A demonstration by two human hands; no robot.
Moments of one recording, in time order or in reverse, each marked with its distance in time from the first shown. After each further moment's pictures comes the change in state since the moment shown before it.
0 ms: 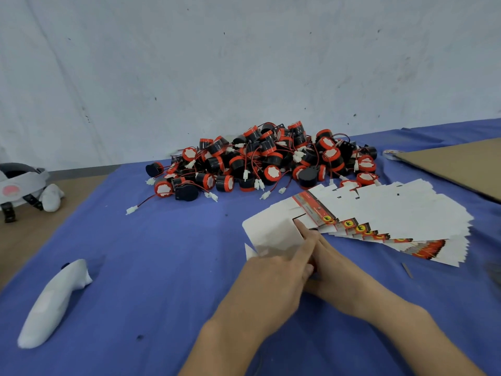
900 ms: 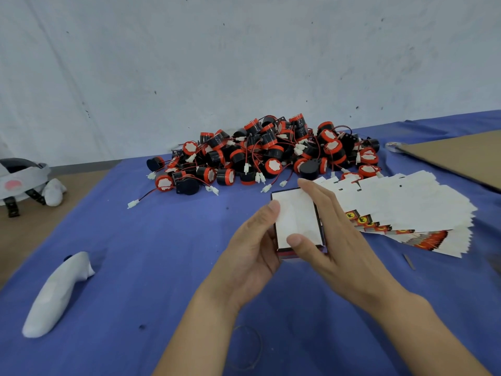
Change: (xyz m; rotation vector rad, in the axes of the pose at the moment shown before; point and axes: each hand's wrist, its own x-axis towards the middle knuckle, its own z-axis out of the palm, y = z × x) left_hand 0.010 -0.011 -0.030 -1.920 -0.008 -0.307; right_hand -0.015 -0.046 -0.021 0.099 0.427 -0.315
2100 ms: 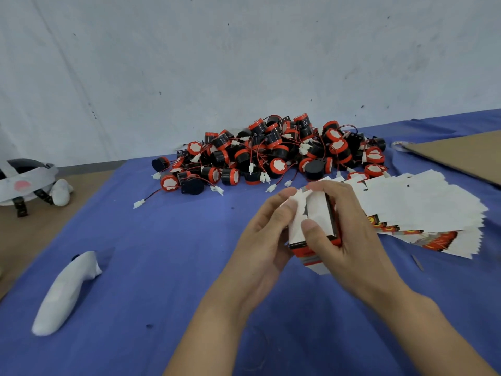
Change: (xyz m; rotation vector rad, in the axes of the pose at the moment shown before) left_hand 0.005 -0.001 0.008 0.062 0.157 0.071; right_hand 0.005 0.000 0.003 0.086 0.162 0.042
